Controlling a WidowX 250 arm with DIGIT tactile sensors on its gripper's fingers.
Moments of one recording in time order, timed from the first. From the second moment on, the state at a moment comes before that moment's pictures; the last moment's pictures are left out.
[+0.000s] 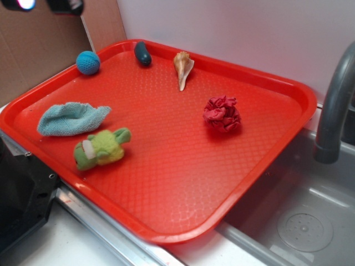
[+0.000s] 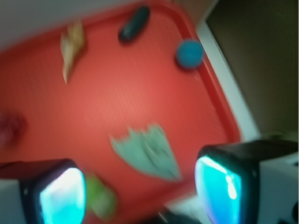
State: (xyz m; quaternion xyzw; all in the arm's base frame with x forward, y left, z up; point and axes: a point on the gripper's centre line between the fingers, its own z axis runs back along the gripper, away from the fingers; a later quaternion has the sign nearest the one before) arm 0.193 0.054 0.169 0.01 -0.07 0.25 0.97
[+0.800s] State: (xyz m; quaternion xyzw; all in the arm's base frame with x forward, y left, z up) arm 0.214 0.086 0.144 0.02 -0.12 0.37 0.92
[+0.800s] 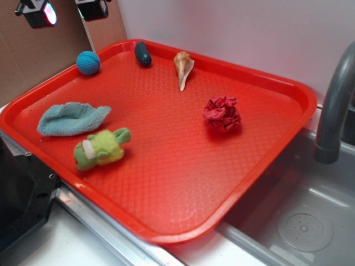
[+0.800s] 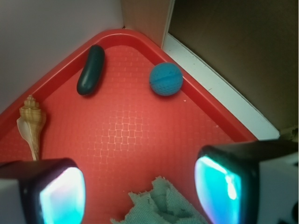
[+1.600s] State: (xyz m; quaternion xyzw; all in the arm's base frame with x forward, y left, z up) arm 0.257 0.140 0.059 0.05 -0.13 0.51 0.85
